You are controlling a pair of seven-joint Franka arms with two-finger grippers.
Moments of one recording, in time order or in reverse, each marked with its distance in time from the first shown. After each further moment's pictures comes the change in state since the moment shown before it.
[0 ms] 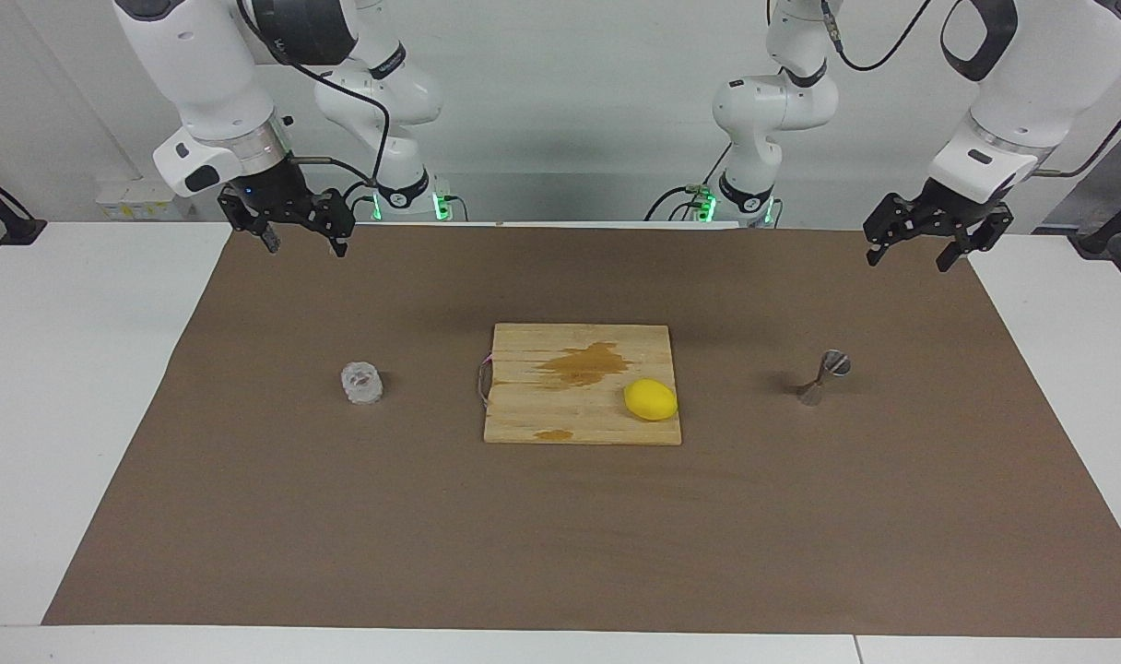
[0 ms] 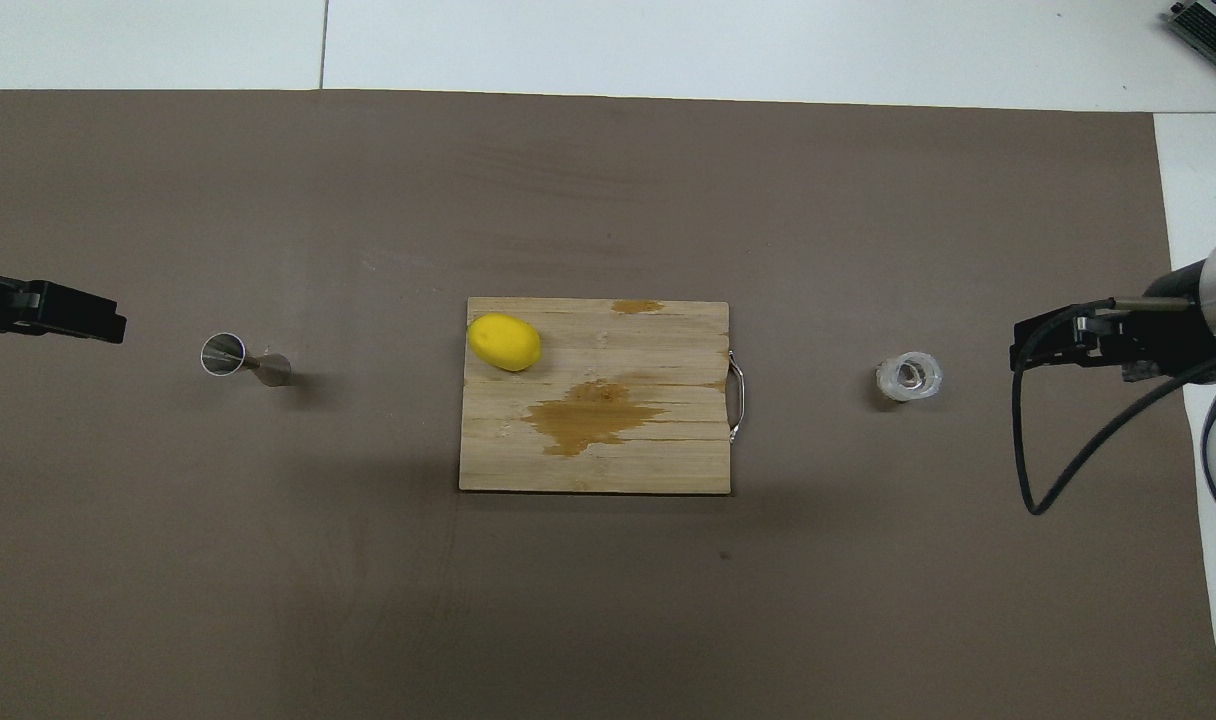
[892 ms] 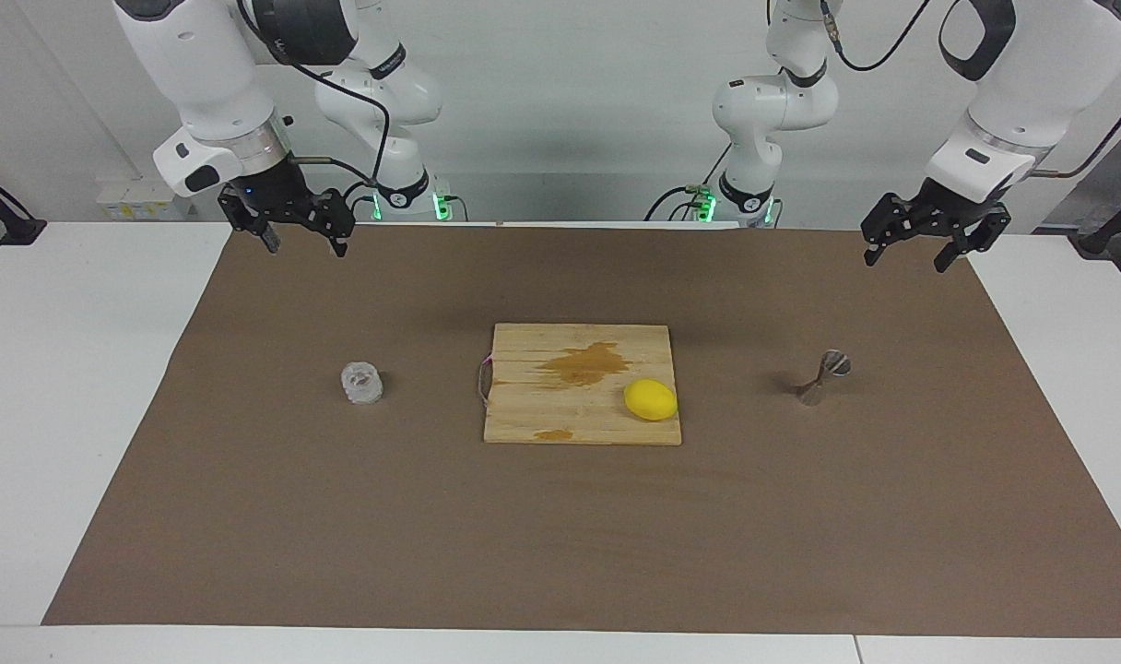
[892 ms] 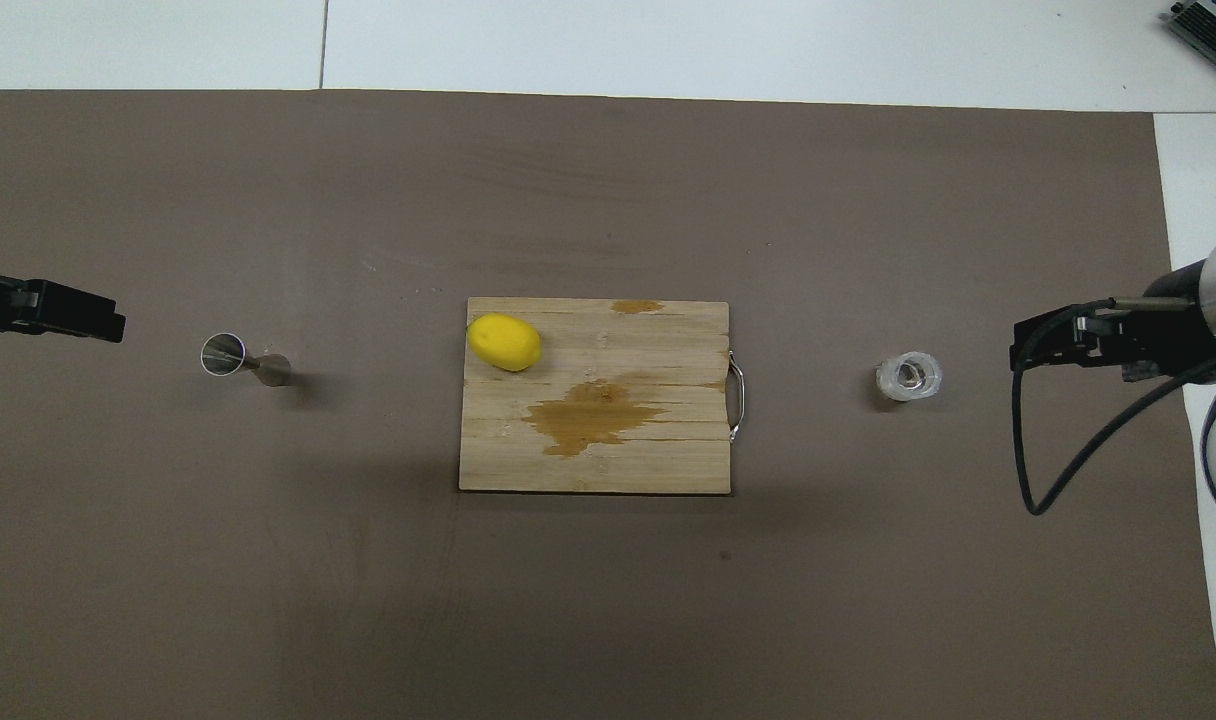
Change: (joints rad) left arm -0.001 0.010 -0.005 0.002 -0.007 0.007 0.000; right arm 0.000 0.000 0.000 0.000 0.000 0.000 0.000
